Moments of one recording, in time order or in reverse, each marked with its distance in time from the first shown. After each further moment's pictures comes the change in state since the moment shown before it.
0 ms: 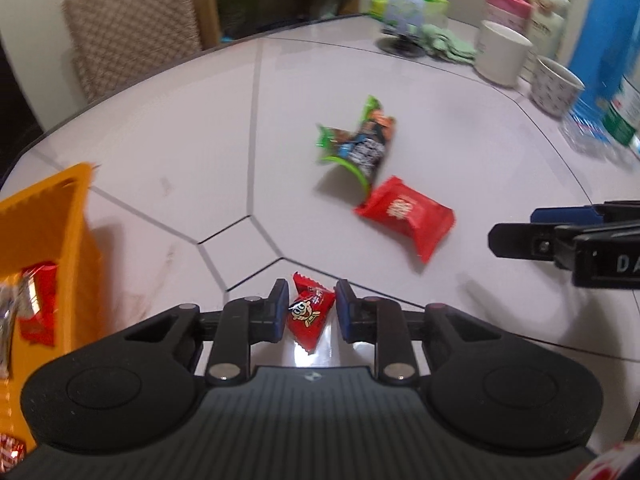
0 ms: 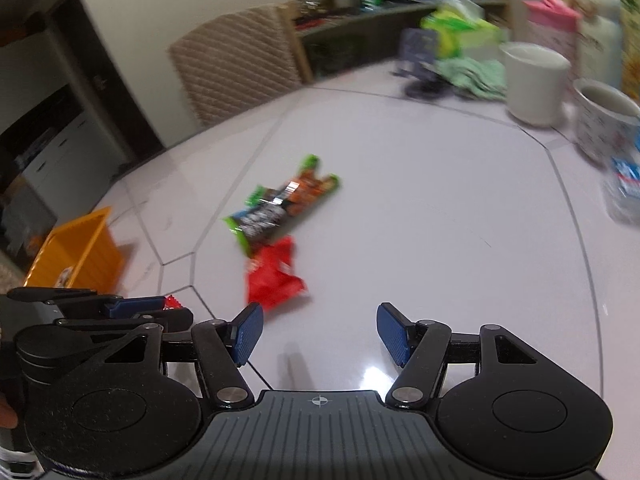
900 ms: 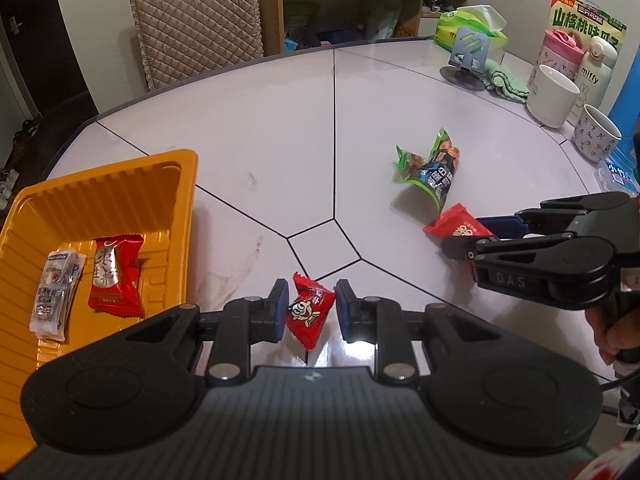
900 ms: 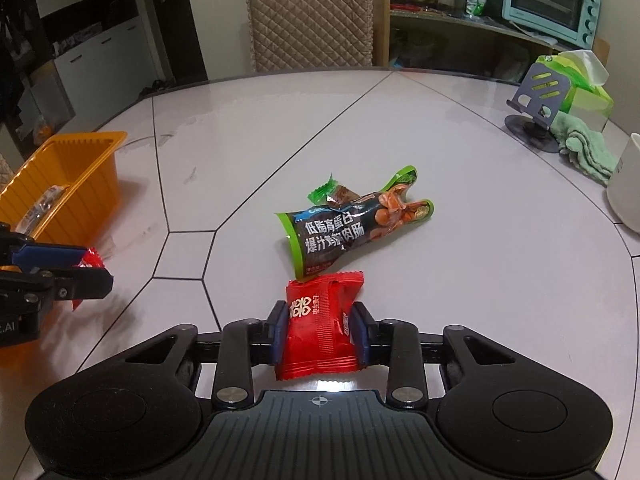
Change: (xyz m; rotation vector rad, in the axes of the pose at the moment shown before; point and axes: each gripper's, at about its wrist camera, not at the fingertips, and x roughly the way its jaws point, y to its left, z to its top) left arm -0.035 0.038 -0.002 -0.120 -0.014 0.085; right arm 0.077 0.048 0.019 -0.320 0.098 -0.014
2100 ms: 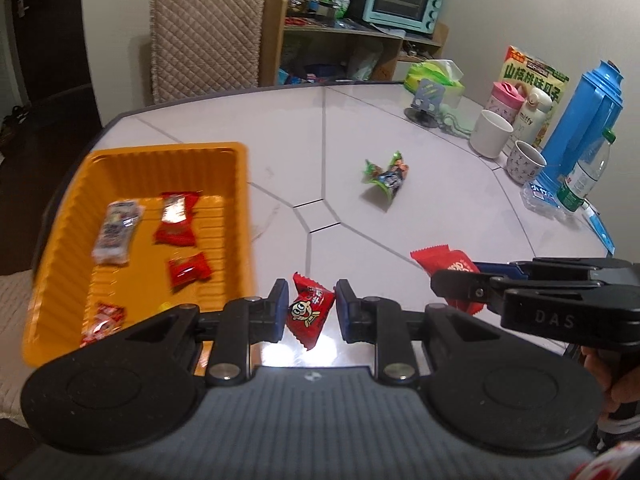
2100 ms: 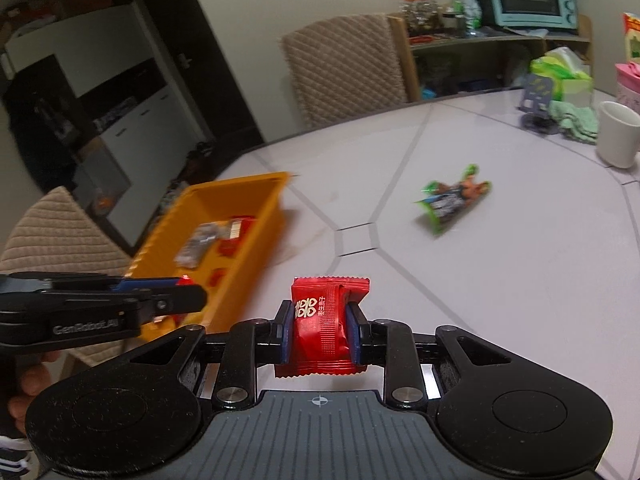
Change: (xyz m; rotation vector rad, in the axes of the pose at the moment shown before) left arm -0.142 0.051 -0.066 -0.084 -0.091 -0.124; right arm -0.156 0.109 -0.046 0.180 -0.122 0.190
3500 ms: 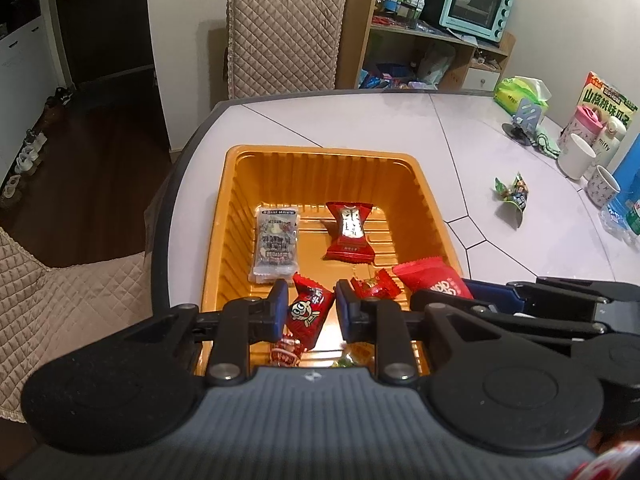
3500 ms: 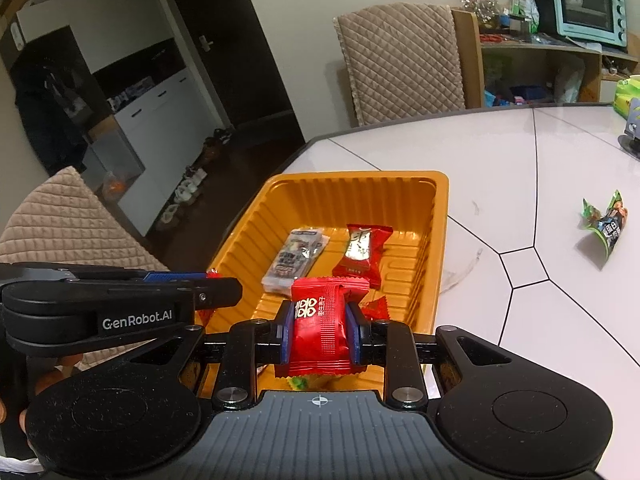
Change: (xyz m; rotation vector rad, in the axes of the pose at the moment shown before) left arm 0.009 0.154 0.024 -0.055 0.026 0.107; right arm 0.139 0.143 0.022 -0.042 0.020 -0.001
